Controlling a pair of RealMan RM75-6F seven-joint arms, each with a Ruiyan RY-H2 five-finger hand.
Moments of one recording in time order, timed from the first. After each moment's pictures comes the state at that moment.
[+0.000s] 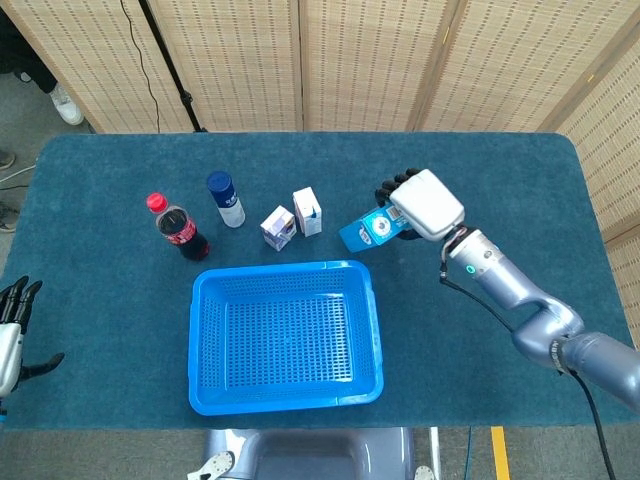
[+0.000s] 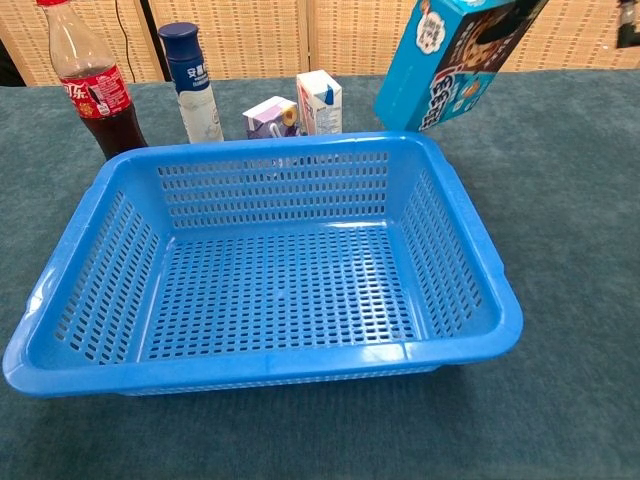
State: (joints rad) left arm -0.06 -1.09 -0.06 -1.75 1.36 1.45 0.15; right arm 0.93 -1.24 0.18 -1.20 -1.60 1.02 0.20
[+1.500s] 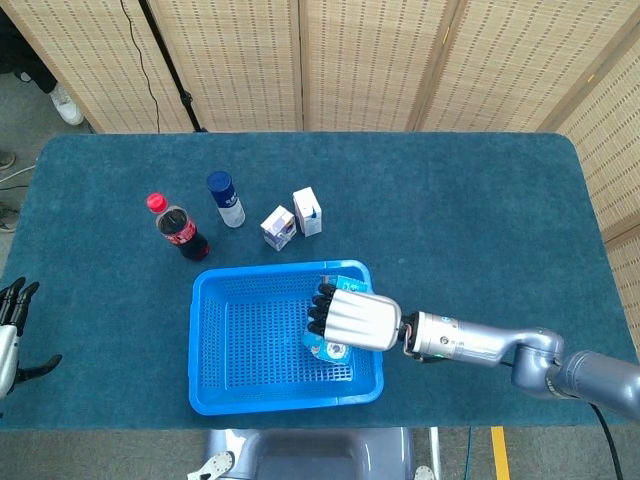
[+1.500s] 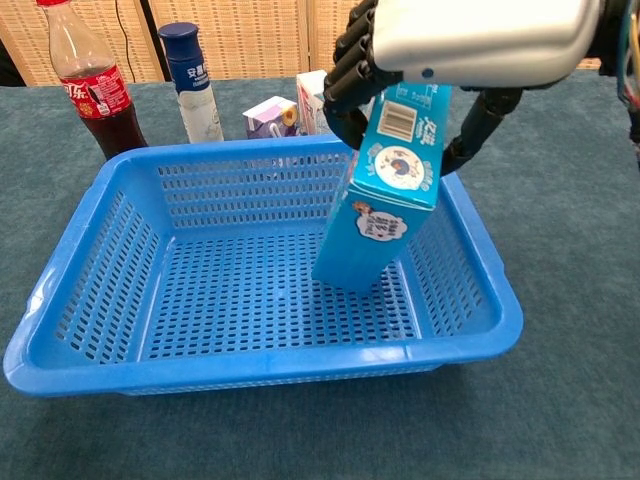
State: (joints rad) left arm -0.05 -1.08 -0.05 -1.76 1.37 1.46 0.13; right arm 0.99 -1.23 0.03 -1.42 -2.14 1.17 -0.02
